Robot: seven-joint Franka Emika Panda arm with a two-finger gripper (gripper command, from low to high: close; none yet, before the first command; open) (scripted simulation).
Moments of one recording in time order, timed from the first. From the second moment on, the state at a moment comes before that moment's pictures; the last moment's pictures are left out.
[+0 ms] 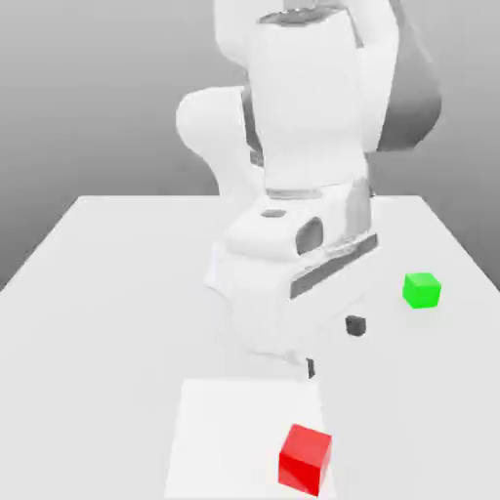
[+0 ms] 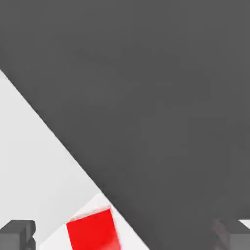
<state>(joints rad) 0.34 0.05 -0.19 -2.46 0.18 2.62 -0.19</state>
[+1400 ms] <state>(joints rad) 0.88 -0.15 0.26 -2.82 0.26 2.66 -0.52</state>
